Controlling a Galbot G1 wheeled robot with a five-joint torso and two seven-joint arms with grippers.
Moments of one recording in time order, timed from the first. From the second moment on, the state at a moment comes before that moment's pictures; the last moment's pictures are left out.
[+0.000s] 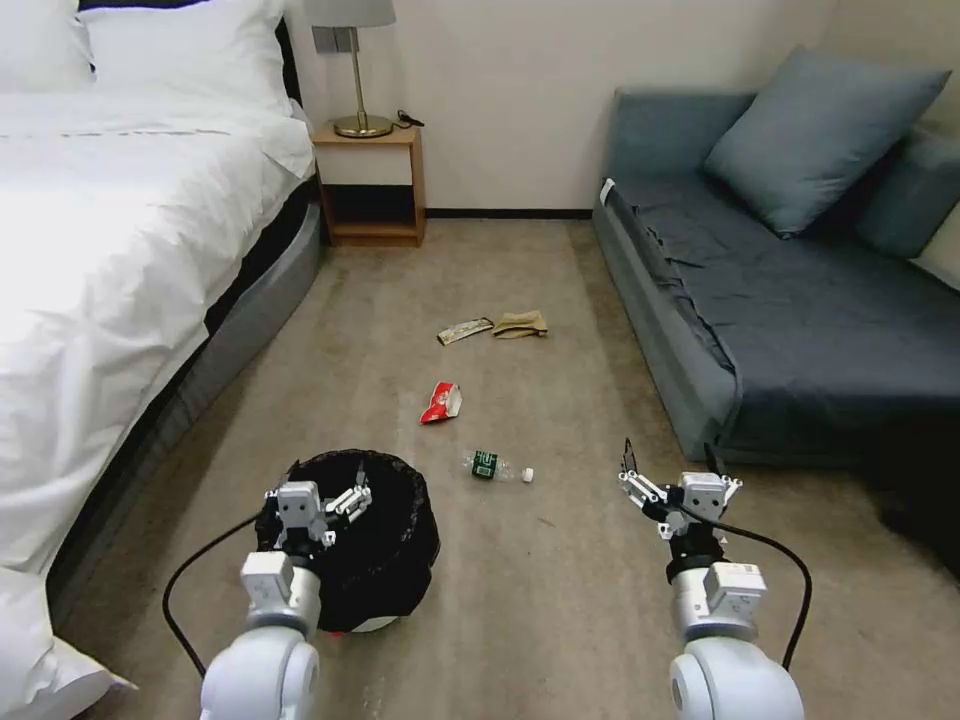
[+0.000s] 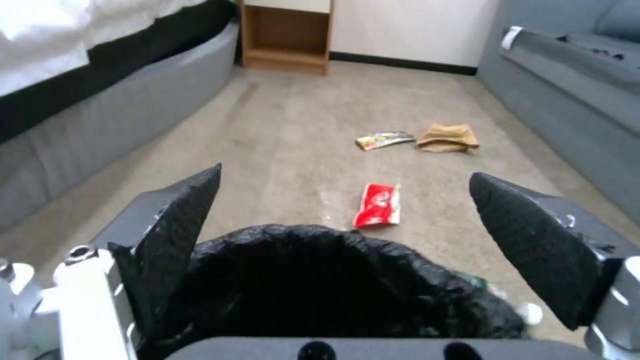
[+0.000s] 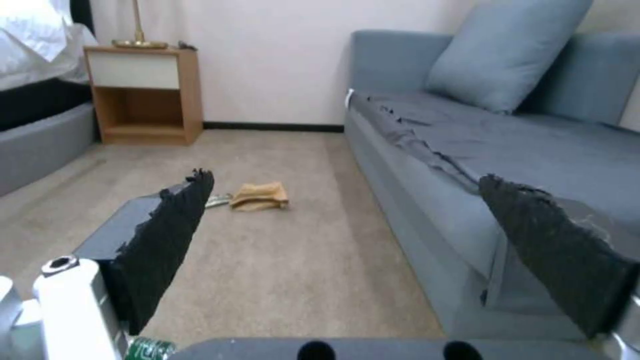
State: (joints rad) left arm 1.49 -1.54 -0.59 -2.09 -0.12 0.25 0.00; right arm -1.58 1.61 0.53 2.17 -0.09 -0.05 0.07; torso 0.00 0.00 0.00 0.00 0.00
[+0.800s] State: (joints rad) left arm 1.35 -1.42 -0.65 -2.12 -0.39 0.73 -0.33; right arm -1.63 1.59 0.51 2.08 -0.13 0.07 0.05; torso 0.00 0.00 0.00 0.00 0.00
